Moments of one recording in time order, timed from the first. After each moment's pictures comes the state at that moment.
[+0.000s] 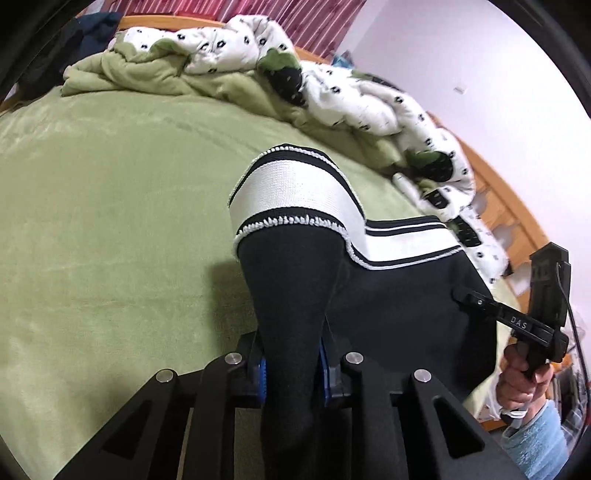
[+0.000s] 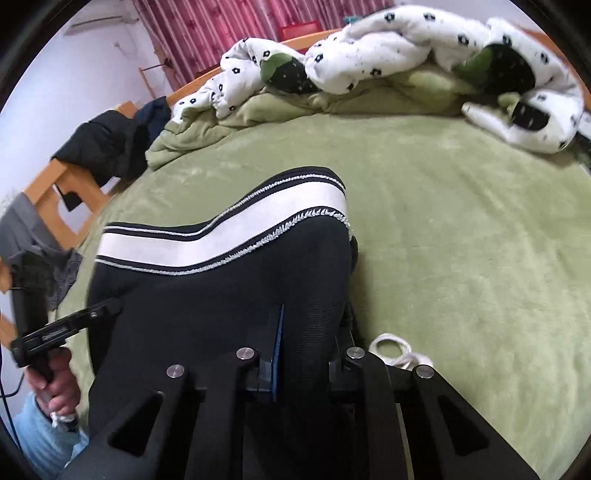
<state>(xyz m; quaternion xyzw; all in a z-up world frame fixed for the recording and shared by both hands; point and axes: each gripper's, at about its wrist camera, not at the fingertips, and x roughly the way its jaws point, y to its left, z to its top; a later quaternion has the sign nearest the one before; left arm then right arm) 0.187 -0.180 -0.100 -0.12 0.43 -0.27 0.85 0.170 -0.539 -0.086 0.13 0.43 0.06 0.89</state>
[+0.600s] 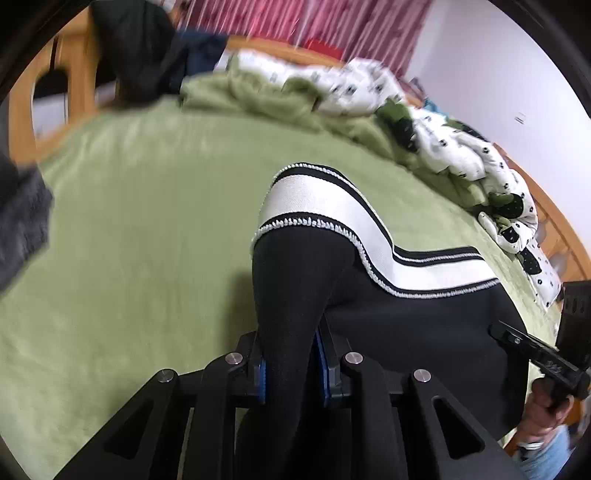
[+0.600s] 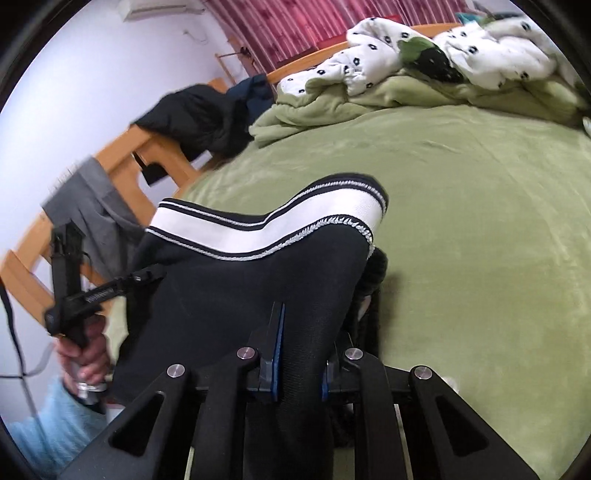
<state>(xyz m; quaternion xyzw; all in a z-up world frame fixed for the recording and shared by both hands) 0.203 0.048 -0.101 -0.11 0.43 -0.13 0.89 0.175 -0.306 -0.092 0.14 0.41 0.19 0.88</state>
